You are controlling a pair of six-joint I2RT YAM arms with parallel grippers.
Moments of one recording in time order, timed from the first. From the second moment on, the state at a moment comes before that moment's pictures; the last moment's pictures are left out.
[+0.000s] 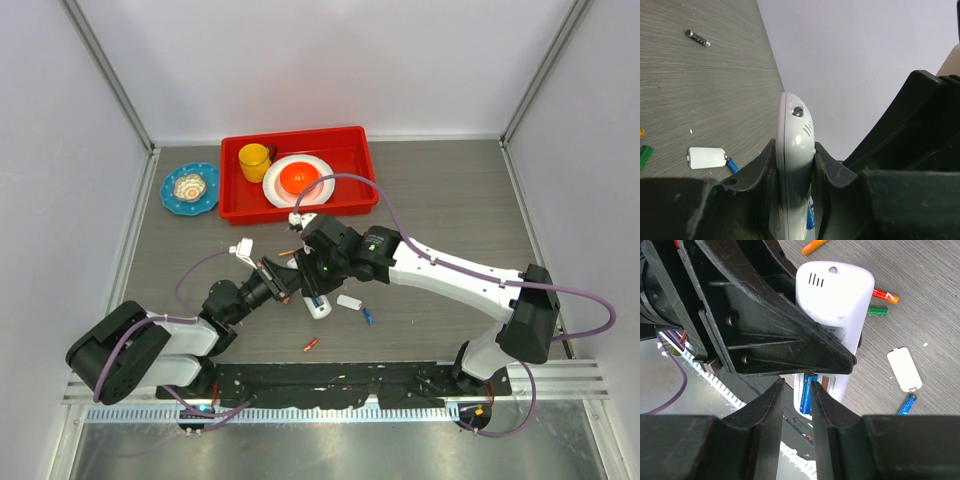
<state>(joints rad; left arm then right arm) -0.68 1.27 0.08 1.28 0.20 -1.23 1.06 1.54 1.38 -0.74 -0.05 0.50</state>
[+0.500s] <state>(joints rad) -0.68 1.31 0.08 1.28 0.20 -1.23 1.06 1.41 1.40 -0.79 -0.04 0.50</state>
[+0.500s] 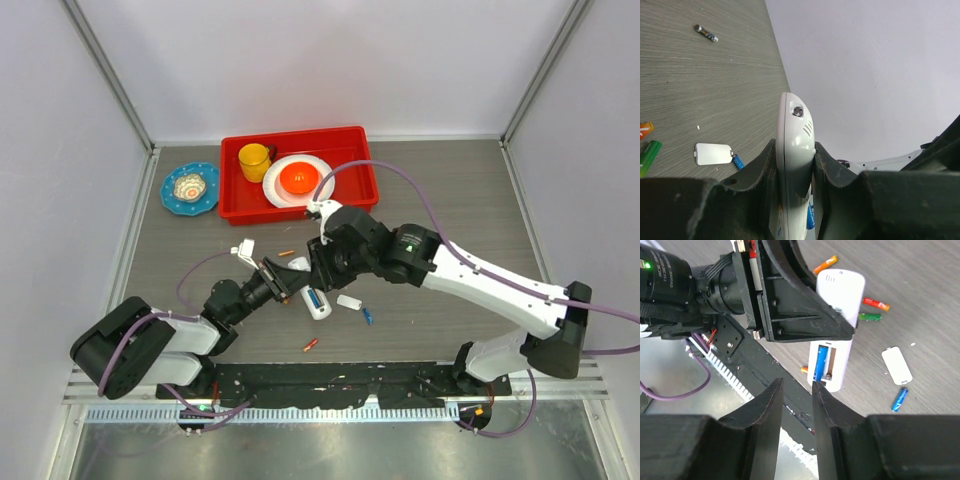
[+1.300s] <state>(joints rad) -0.68 1.18 0.09 1.28 0.26 -1.29 0.91 0.95 0.76 -0.14 -0.12 0.63</state>
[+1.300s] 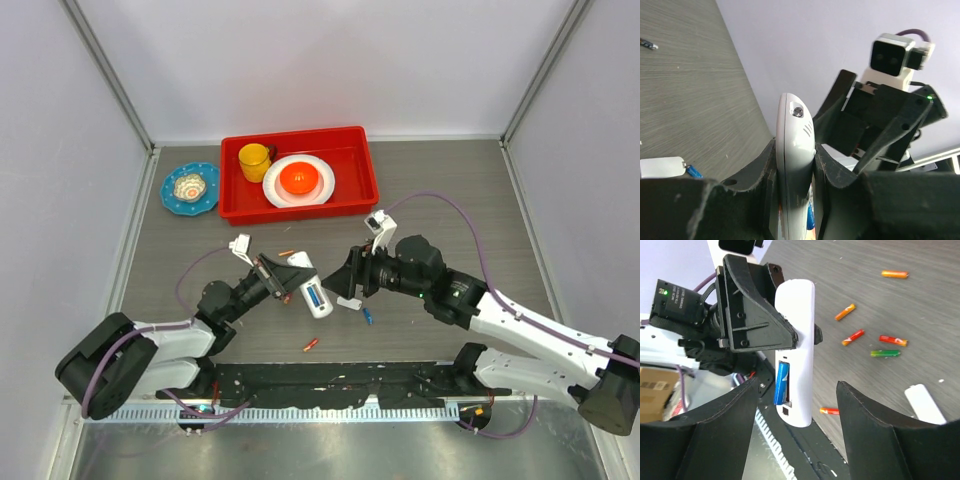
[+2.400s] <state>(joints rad) -0.68 1.17 0.10 1.29 0.30 -1.33 0.84 1.12 0.64 0.21 -0.49 0.84</state>
